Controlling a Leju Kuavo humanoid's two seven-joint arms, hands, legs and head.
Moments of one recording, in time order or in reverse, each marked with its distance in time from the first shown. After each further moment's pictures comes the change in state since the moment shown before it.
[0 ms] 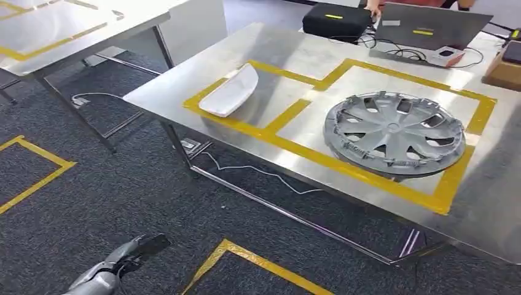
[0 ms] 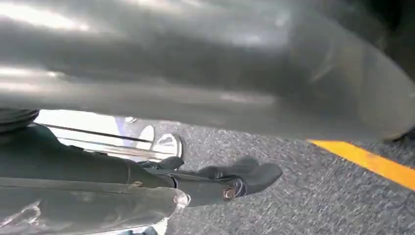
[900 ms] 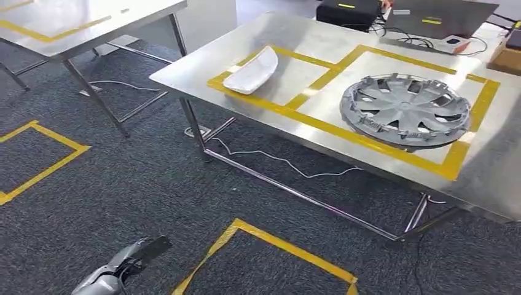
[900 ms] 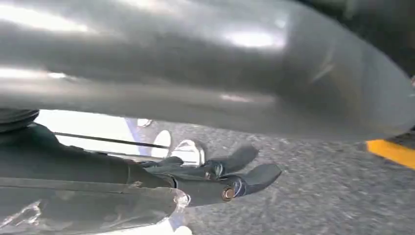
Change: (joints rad) left arm 0.015 -0.026 0.017 0.005 0.024 0.003 -0.016; right arm -0.002 -0.003 0.002 0.005 -0.013 -0.002 0.004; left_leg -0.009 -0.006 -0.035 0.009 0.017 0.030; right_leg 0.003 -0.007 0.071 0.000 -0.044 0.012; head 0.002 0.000
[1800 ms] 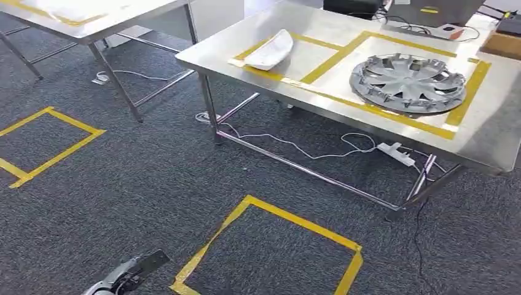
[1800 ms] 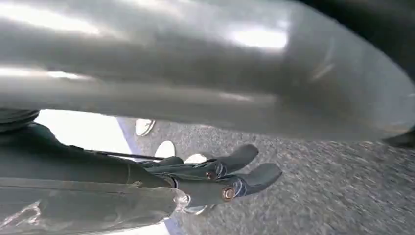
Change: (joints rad) left arm 0.042 -0.018 0.008 0.070 0.000 0.022 0.006; right arm 0.016 0.005 0.005 0.010 -0.026 0.003 -0.015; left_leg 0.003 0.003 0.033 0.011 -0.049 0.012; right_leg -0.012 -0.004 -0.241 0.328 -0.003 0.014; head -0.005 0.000
